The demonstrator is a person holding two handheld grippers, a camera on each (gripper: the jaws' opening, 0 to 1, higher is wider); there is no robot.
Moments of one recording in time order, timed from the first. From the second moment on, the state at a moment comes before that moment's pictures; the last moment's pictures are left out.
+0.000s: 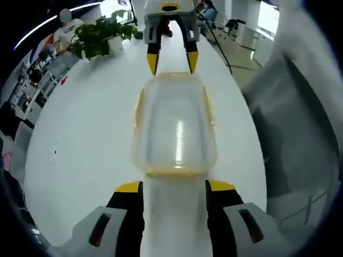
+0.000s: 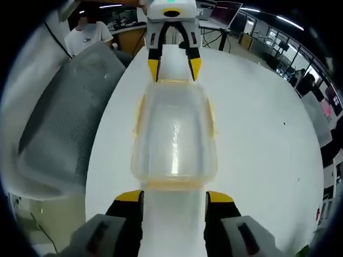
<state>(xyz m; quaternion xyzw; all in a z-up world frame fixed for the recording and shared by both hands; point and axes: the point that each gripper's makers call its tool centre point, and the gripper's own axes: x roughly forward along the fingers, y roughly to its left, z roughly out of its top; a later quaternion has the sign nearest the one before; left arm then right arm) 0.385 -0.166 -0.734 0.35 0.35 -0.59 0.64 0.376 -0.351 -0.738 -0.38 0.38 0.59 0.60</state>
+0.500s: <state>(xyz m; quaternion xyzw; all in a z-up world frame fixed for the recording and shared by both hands) 0.394 -0.168 -0.709 0.22 0.40 -0.52 0.72 0.390 -0.329 -0.694 -0.29 0.37 0.55 0.69</state>
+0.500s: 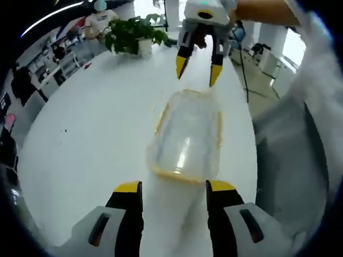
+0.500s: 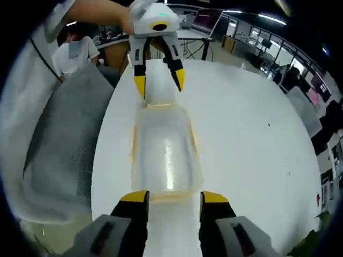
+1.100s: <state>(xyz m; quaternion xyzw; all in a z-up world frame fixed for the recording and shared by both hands) 0.400 -0.180 -0.711 -0.01 0.46 -0.40 0.79 0.389 -0.333 -0.705 -0.08 0.51 0.40 0.76</state>
